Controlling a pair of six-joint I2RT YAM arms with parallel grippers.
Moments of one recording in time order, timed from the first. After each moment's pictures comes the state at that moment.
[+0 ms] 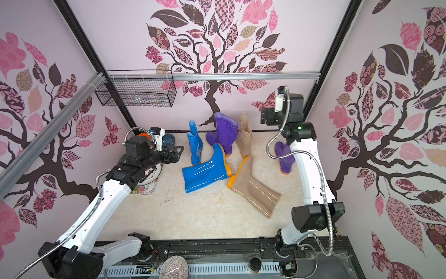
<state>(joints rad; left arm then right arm) -0.27 1.16 1.16 -0.44 0.18 -0.21 0.14 1.61 1.97 -0.71 -0.02 0.02</state>
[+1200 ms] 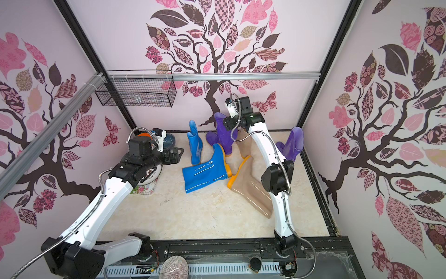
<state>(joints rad) -0.27 1.19 1.17 -0.50 0.15 -0.21 0.34 2.24 2.45 -0.84 -0.14 -0.15</state>
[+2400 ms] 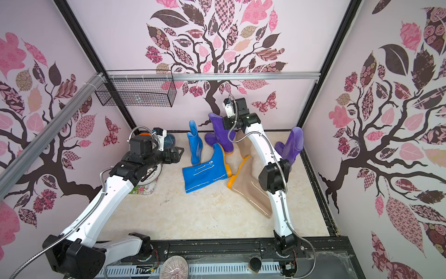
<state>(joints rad) -0.27 1.21 1.19 -0.50 0.14 -0.20 0.37 2.28 2.50 -0.81 -0.19 0.01</state>
